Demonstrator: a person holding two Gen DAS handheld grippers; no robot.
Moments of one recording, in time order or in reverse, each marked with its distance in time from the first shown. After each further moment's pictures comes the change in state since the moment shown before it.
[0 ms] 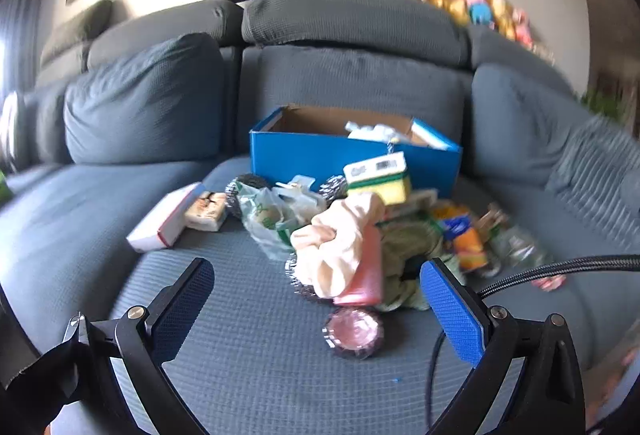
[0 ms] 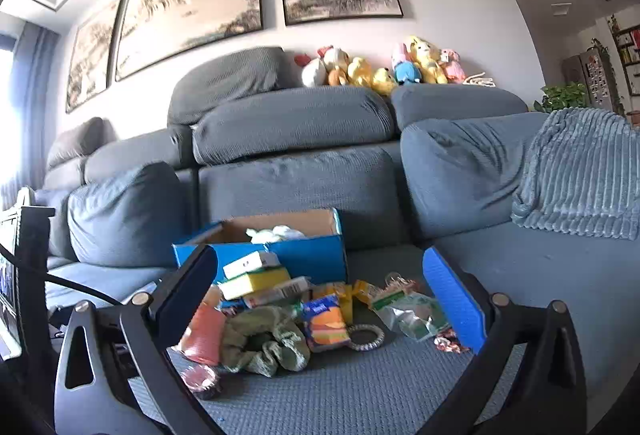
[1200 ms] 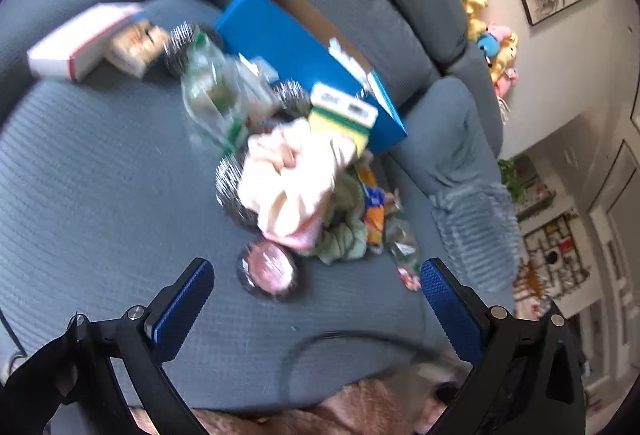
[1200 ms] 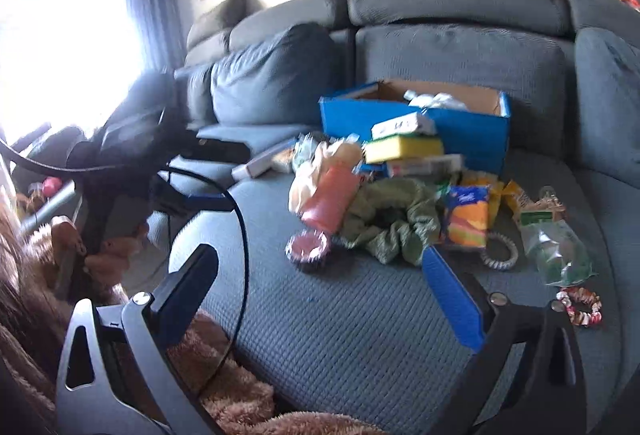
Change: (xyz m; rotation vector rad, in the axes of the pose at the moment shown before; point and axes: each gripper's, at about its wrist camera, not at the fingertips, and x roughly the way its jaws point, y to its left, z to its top) left arm 0.056 0.072 -0.001 -0.509 0.462 -0.526; right arm 0.056 0.029 -0.043 -0.192 0.599 0.629
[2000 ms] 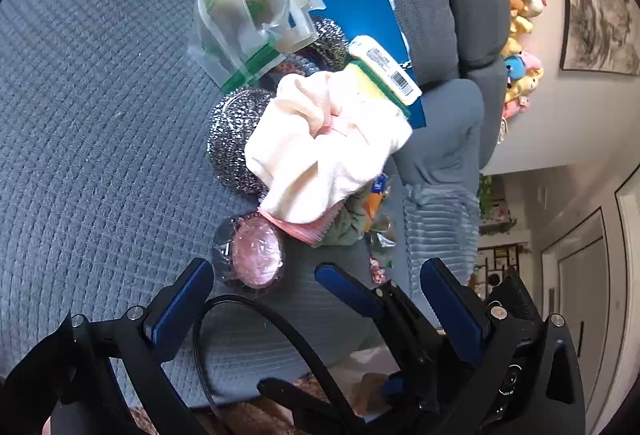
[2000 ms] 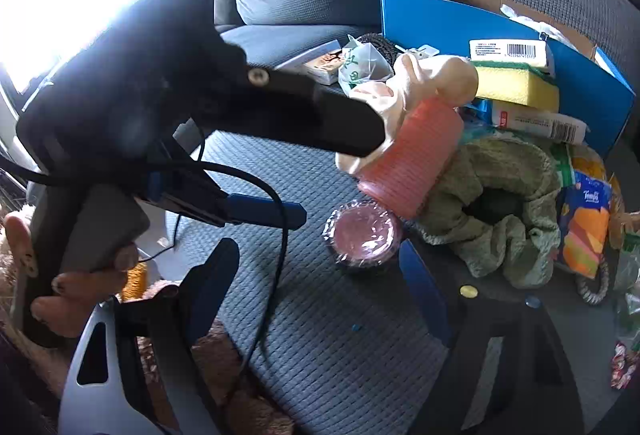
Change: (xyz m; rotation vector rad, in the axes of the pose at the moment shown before) left arm 0.040 0.042 0.007 -0.264 0.164 -0.139; right arm 0.116 0.015 0.034 -0.042 0.341 0.108
